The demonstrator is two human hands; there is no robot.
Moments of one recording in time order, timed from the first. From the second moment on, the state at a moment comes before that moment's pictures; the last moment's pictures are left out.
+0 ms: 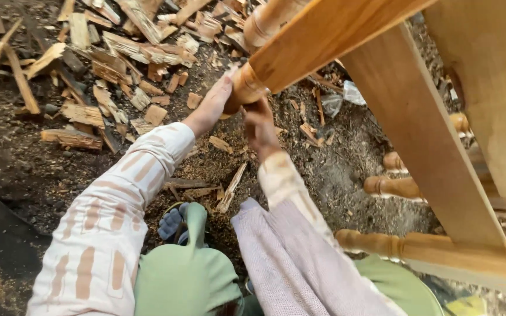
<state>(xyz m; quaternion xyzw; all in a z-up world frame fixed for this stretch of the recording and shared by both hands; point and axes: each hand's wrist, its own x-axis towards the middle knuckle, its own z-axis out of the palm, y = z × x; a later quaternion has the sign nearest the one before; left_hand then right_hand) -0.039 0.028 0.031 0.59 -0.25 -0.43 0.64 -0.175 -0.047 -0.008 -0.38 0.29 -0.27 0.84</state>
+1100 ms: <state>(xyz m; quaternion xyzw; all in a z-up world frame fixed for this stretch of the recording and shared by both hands) -0.007 -0.011 0.110 0.51 -0.17 -0.58 0.62 -0.161 -0.082 0.112 -0.49 0.41 -0.11 0.76</state>
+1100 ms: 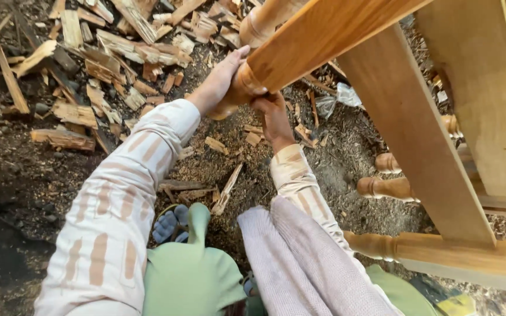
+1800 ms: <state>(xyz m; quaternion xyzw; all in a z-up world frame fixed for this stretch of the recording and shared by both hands) 0.021 -0.018 0.082 0.55 -0.26 -0.56 0.56 -0.163 -0.093 0.113 -0.41 0.23 -0.10 0.88</state>
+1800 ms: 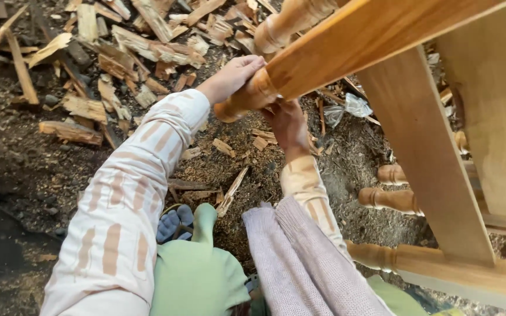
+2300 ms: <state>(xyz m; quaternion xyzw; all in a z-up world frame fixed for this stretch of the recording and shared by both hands) 0.018 0.008 0.097 0.60 -0.34 -0.46 0.56 -0.172 -0.144 0.029 -0.46 0.21 -0.09 0.85</state>
